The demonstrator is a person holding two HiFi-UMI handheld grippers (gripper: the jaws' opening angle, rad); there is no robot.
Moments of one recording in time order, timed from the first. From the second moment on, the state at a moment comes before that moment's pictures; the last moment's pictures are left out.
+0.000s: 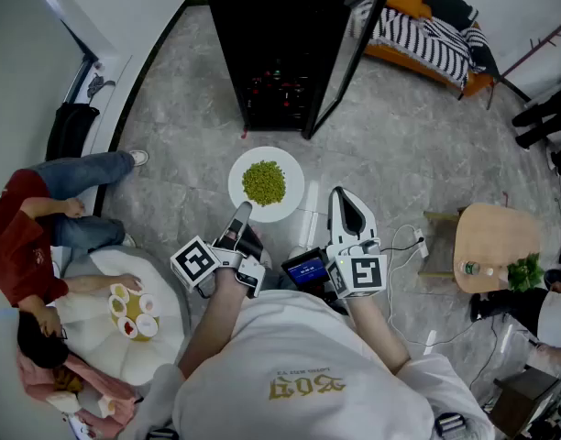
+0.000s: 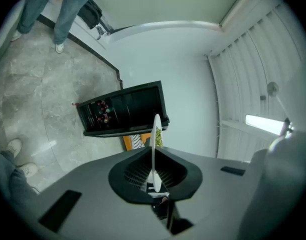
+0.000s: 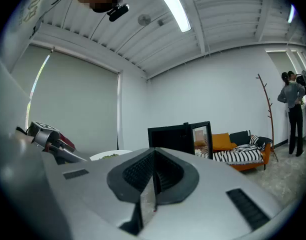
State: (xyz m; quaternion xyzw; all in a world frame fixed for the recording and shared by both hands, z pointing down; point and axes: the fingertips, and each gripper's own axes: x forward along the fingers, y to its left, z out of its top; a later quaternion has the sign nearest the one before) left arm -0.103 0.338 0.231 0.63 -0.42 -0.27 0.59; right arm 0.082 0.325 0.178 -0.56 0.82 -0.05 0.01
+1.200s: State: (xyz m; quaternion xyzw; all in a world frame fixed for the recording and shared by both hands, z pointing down) left arm -0.070 0.328 0.234 0.62 -0.42 -0.30 0.59; right arm 0.119 0.312 0.190 -0.56 0.83 -0.07 0.01
